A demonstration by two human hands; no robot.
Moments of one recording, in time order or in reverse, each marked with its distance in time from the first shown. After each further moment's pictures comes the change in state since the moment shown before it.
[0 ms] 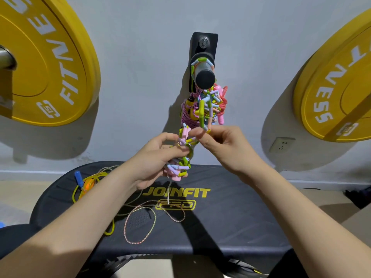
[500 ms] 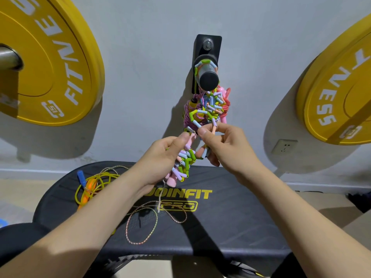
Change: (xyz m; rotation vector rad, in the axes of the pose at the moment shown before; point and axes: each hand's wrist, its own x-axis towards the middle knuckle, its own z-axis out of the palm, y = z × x) left_hand -0.009 0.001 0.011 0.180 0.068 0.072; right_hand 0.003 0.000 0.008 0.154 0.044 0.123
